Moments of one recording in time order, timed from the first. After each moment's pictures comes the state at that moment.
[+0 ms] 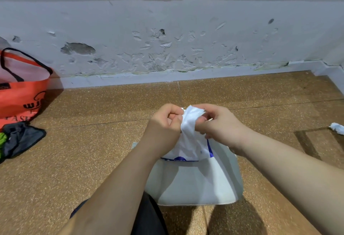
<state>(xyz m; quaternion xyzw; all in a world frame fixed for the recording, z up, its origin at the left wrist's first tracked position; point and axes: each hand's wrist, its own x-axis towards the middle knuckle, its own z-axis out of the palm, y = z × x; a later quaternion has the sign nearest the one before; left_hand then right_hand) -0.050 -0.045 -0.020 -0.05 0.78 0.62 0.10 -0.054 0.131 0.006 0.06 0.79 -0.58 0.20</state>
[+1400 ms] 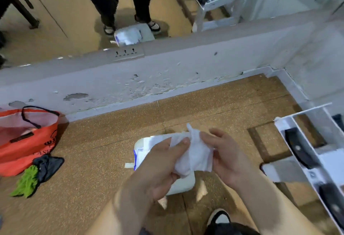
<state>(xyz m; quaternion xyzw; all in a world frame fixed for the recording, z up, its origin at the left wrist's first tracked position) -0.009 0.044 0.229 -0.21 0.52 0.75 0.36 0.002 0.212 0.229 0.38 0.46 -0.79 0.15</state>
